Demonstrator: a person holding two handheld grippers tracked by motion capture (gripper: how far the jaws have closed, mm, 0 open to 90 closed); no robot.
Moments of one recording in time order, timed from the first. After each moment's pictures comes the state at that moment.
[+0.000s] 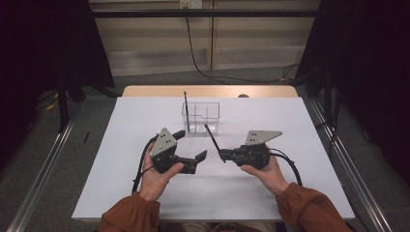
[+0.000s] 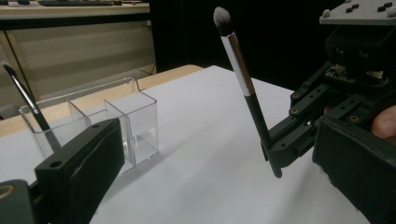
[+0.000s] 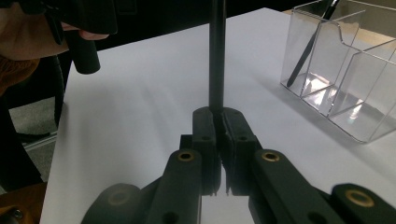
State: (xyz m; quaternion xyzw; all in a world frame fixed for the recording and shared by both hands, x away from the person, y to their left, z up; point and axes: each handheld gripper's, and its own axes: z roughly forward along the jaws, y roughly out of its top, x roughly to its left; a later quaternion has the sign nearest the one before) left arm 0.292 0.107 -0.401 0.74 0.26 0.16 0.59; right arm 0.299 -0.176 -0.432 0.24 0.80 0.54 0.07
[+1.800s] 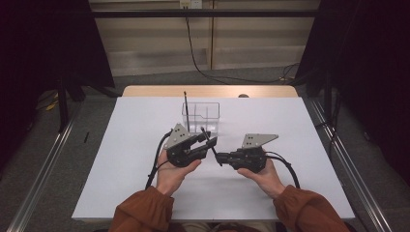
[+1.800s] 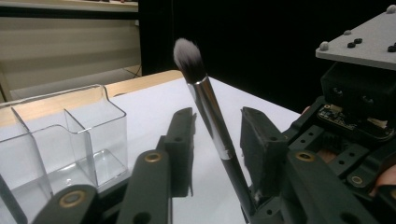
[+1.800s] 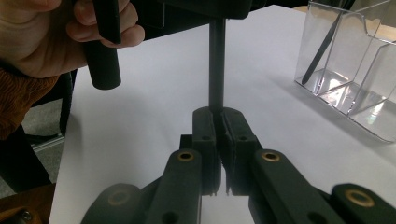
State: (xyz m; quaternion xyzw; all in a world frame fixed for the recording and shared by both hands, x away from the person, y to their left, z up) left arm 0.302 0.075 -0.404 0.73 0.28 0.12 0.61; right arm 0.294 -0.167 -0.440 0.24 0.80 0.55 0.06
